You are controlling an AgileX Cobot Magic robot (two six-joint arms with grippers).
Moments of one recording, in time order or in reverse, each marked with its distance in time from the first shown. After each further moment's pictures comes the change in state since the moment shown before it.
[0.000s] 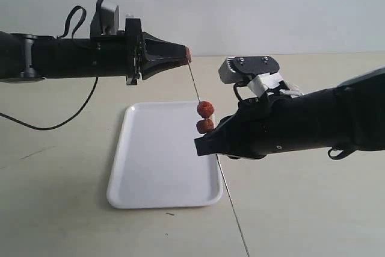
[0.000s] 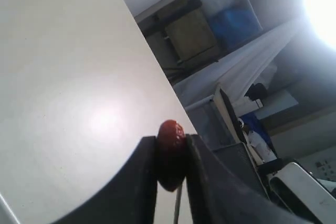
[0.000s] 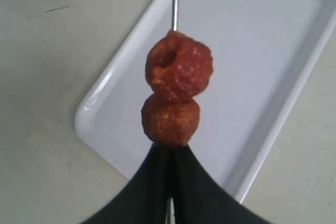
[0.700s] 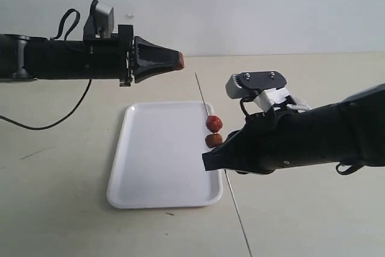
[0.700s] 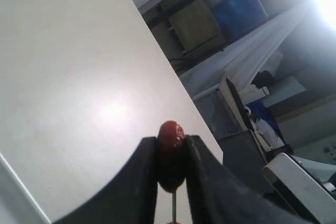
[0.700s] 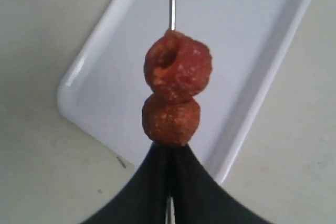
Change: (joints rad) left arm 0.034 0.002 0.000 0.051 0.025 0.032; right arm 0.000 0.000 0.058 0.004 -0.017 0.010
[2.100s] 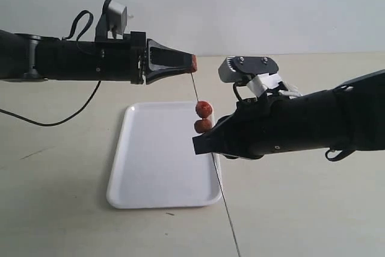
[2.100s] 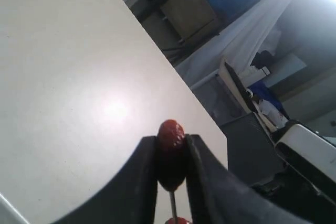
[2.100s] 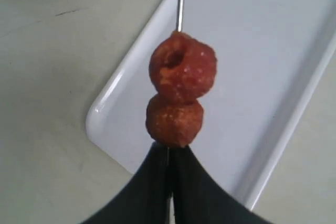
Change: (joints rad) left arm -0.053 -0.002 -0.002 0.005 0.000 0.086; right arm 0.000 0.002 -0.056 0.059 0.045 -0.054
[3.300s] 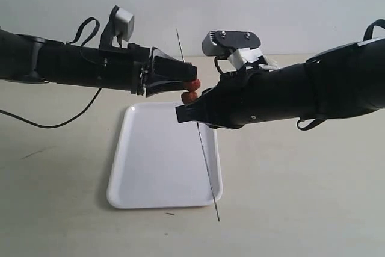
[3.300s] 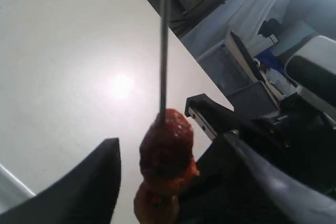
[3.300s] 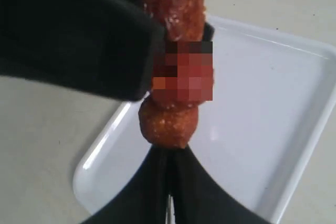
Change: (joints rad) left arm -0.003 -0.001 0.002 0.086 0.001 0.016; right arm 0.000 0.100 -0.159 -0.001 -0.039 -0.008
